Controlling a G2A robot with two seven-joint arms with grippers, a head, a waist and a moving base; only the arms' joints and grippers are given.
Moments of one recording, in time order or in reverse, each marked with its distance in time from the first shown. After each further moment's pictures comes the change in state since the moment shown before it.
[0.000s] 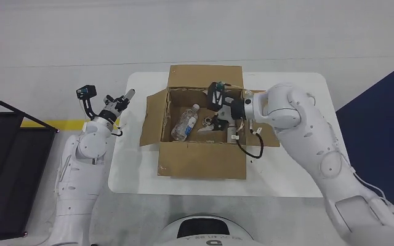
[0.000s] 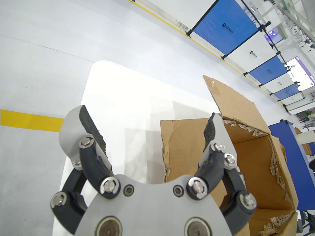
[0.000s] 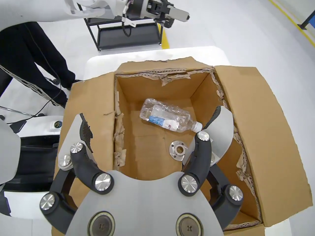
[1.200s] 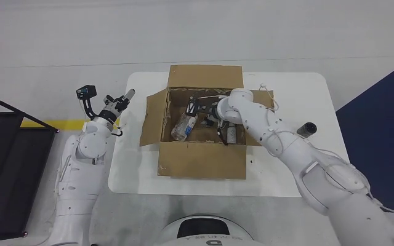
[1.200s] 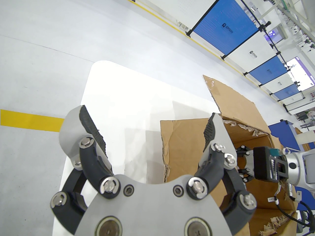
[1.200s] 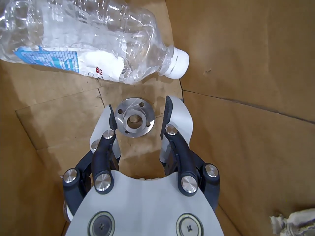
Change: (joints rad) left arm 0.000 0.000 0.000 0.000 0.000 0.000 0.000; right arm 0.267 -0.241 -0.478 0.613 -0.492 0.245 -0.115
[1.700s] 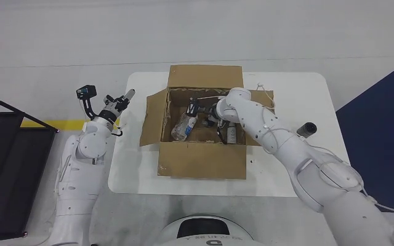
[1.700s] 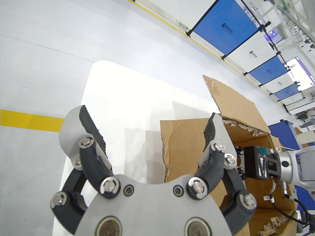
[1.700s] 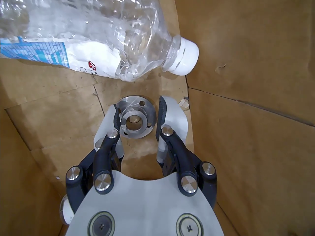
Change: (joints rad) left arm 0.000 0.000 0.000 0.000 0.000 0.000 0.000; right arm 0.020 -0.044 -0.006 0.106 0.008 -0.032 0.014
